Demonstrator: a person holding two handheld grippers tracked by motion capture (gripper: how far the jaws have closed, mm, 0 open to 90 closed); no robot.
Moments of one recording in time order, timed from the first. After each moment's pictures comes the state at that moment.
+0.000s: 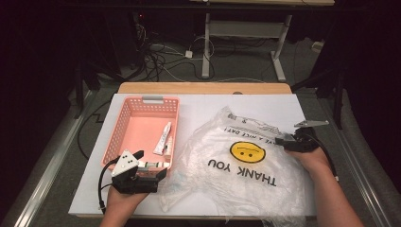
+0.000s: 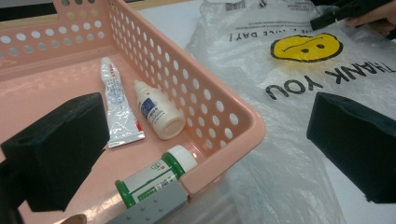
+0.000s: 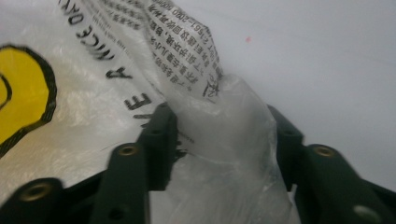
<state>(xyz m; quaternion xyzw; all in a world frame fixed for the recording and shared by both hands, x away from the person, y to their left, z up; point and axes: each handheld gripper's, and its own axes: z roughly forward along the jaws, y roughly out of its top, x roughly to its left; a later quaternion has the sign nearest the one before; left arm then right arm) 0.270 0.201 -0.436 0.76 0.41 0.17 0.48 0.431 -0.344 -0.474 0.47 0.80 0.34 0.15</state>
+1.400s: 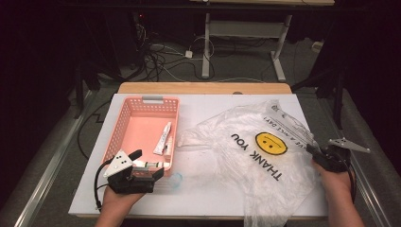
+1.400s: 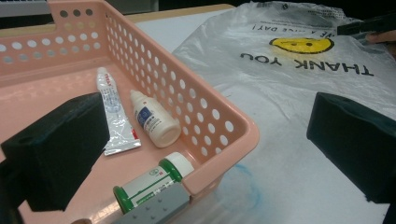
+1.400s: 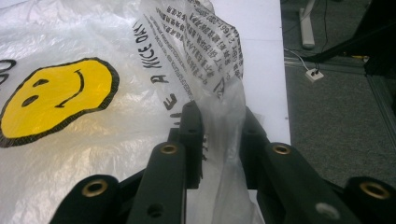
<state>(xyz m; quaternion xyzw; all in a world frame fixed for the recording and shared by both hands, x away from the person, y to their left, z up) 0.268 0.210 -0.437 0.74 0.40 0.16 0.51 0.355 -0.398 -0.464 0.56 0.69 0.37 0.27</state>
